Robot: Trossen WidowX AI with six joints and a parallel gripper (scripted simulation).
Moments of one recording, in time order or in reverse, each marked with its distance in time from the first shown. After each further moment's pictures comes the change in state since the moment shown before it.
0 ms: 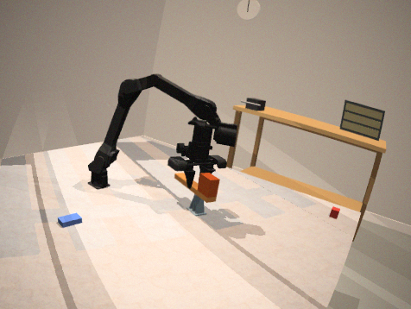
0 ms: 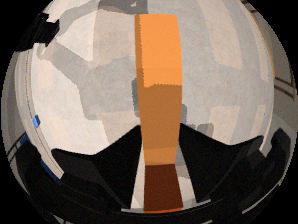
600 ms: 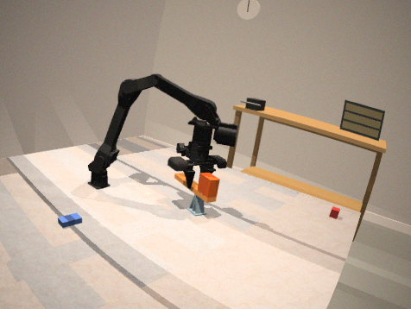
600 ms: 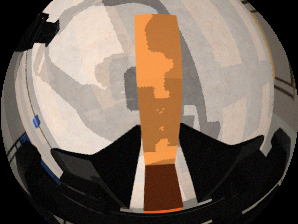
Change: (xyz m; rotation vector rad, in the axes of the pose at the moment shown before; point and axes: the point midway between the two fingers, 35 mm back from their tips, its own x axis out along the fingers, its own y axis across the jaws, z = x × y) arm 0.000 0.000 0.000 0.000 0.000 0.000
